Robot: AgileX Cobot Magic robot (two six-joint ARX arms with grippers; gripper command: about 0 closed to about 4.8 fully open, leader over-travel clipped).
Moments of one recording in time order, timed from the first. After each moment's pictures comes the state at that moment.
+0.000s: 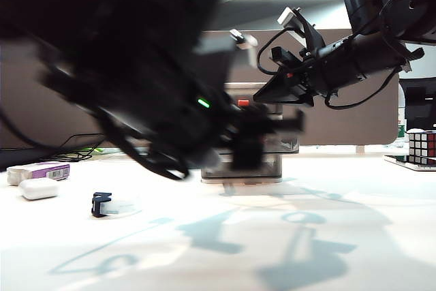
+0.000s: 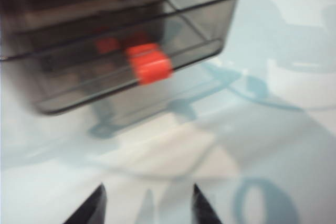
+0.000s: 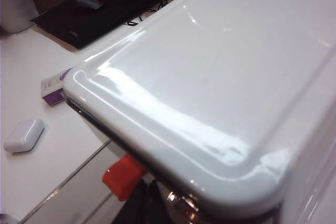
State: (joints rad) left arm -1.04 1.70 0.62 0.63 -0.54 -0.29; right arm 0.28 1.75 0.93 0.54 -0.54 0.07
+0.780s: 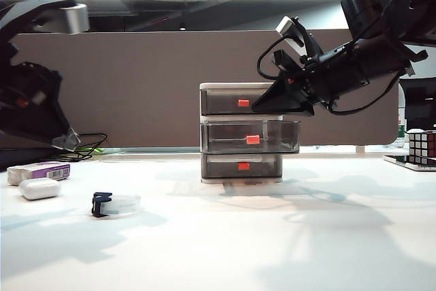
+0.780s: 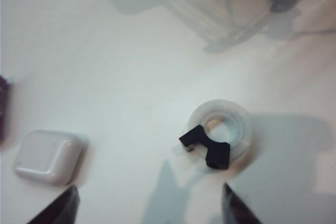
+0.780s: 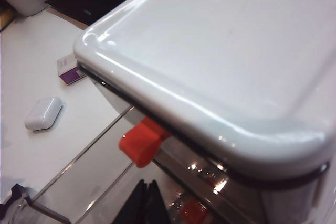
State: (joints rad) left arm -0.50 0.93 0.41 -0.08 -0.08 0.24; right arm 0.28 1.75 0.93 0.45 -0.60 0.08
